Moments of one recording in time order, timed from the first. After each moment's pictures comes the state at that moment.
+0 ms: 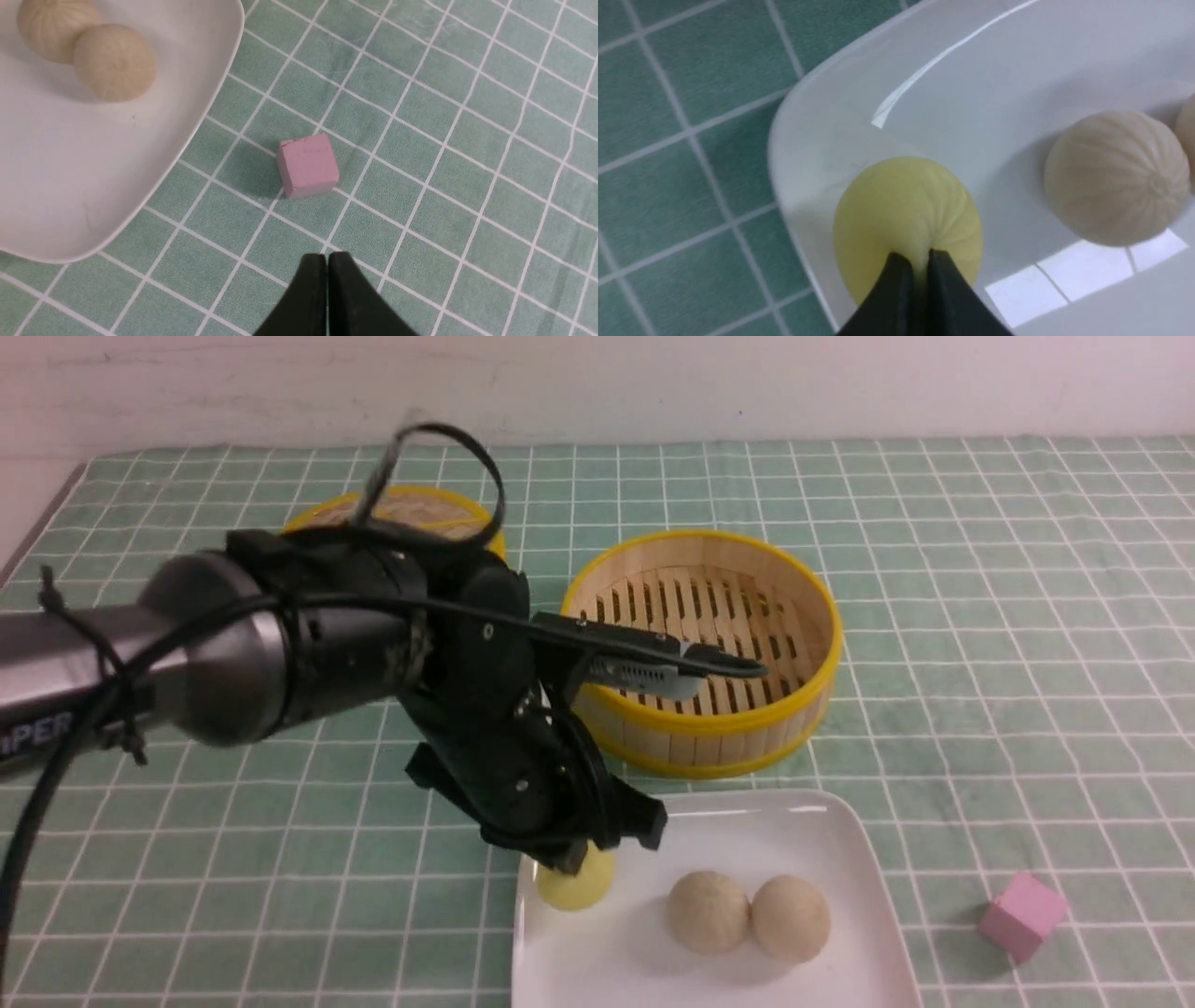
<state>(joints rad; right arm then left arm) 0.53 0.63 -0.66 -0.15 0.96 0.06 -0.67 1.72 -1.15 -0.12 0.76 -0.17</state>
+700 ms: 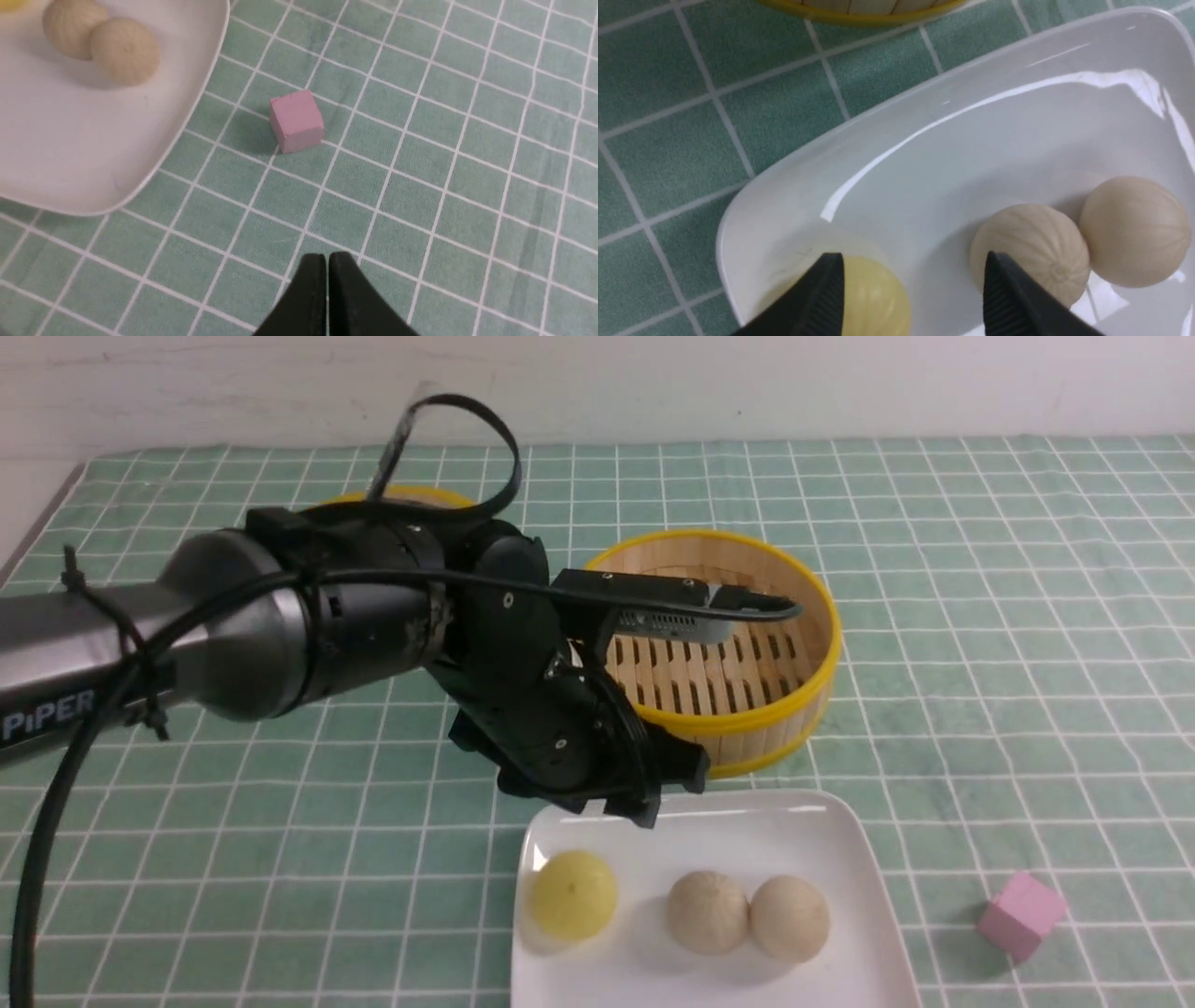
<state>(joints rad) 0.53 0.27 -0.69 -0.12 1.22 0.13 -0.67 1.72 -1.23 -0.17 0.72 -0.17</state>
